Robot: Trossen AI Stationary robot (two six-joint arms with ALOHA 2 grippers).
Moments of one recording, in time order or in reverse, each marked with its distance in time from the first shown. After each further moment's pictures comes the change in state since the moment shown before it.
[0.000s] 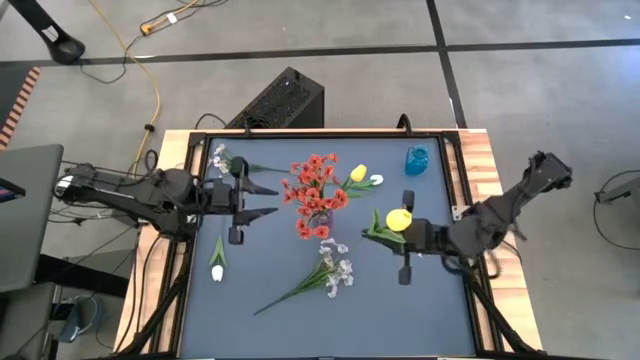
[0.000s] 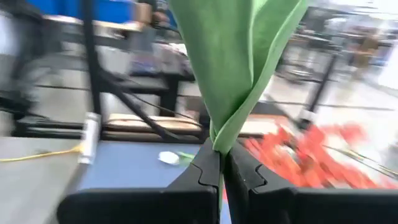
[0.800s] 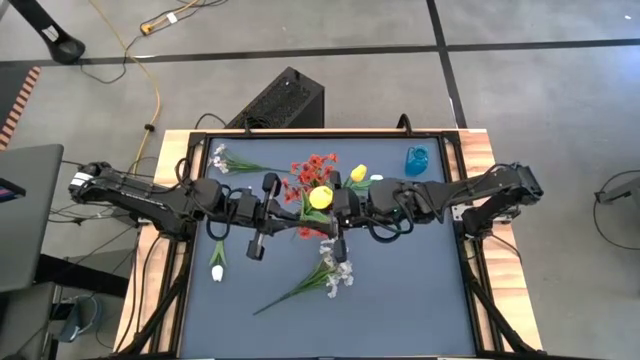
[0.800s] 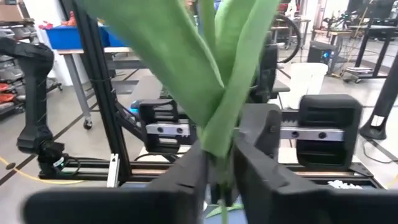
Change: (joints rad) left arm -0.003 0.247 0.002 0.339 0.192 -0.139; right arm -0.358 0.360 0.295 0.150 -0.539 0.060
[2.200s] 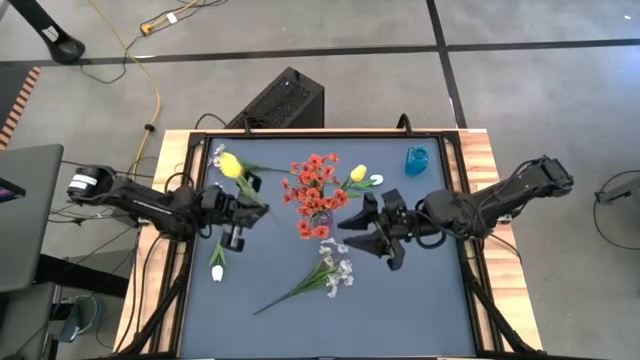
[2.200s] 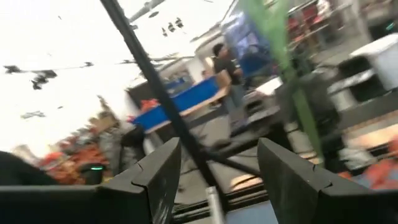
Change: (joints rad) left arm 0.064 0.000 -0.481 0.971 0.029 -0.086; right arm 0.109 -0.318 -0.536 0.476 -0.012 0.434
